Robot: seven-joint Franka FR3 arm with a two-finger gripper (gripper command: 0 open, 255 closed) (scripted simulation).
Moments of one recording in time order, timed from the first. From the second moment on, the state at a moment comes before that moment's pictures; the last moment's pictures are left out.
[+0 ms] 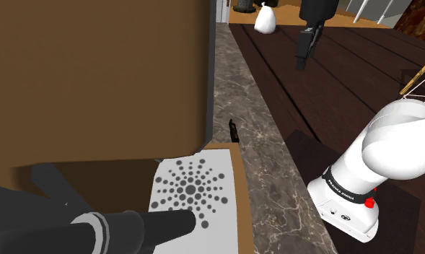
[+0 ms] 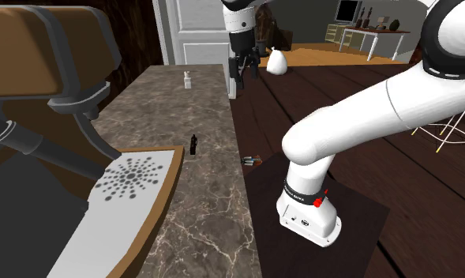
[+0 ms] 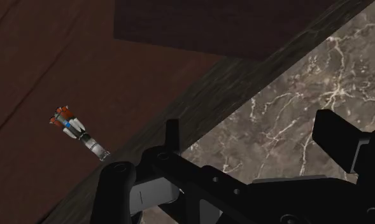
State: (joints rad) arm 0.00 -0.81 0.06 -2.41 -0.09 1.48 -0.16
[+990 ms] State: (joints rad) arm -0.07 -0.70 0.34 -2.53 0.31 1.66 0.55
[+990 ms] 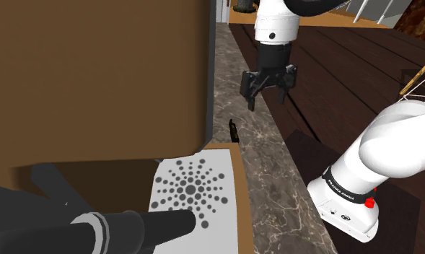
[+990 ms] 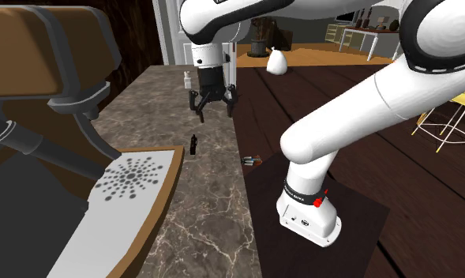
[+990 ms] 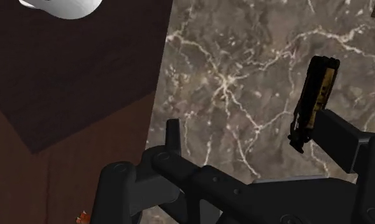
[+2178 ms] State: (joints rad) arm -0.11 -0.47 0.52 -2.56 0.51 1.98 0.88
